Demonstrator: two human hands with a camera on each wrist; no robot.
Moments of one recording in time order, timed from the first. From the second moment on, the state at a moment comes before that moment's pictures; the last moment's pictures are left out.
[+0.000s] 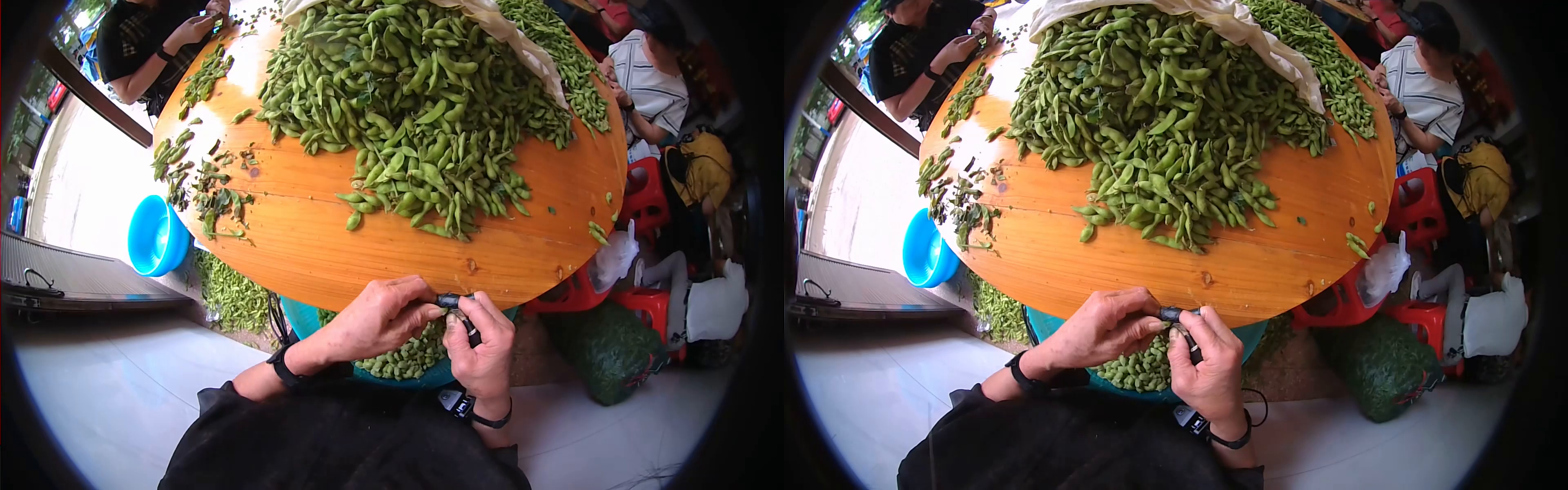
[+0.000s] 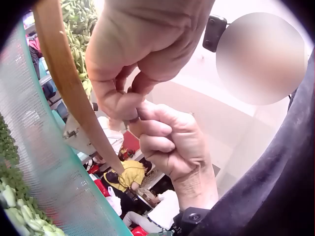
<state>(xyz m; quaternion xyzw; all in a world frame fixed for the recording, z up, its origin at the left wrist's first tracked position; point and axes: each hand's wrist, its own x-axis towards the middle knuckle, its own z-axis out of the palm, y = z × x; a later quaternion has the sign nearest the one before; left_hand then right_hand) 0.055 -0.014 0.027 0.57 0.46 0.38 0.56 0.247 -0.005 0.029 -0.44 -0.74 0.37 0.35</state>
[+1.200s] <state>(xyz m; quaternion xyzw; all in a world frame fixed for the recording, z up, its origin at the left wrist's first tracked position) 0.057 -0.011 0.024 0.72 0.45 0.37 0.37 0.384 -0.016 0.053 -0.65 -0.68 0.19 0.27</state>
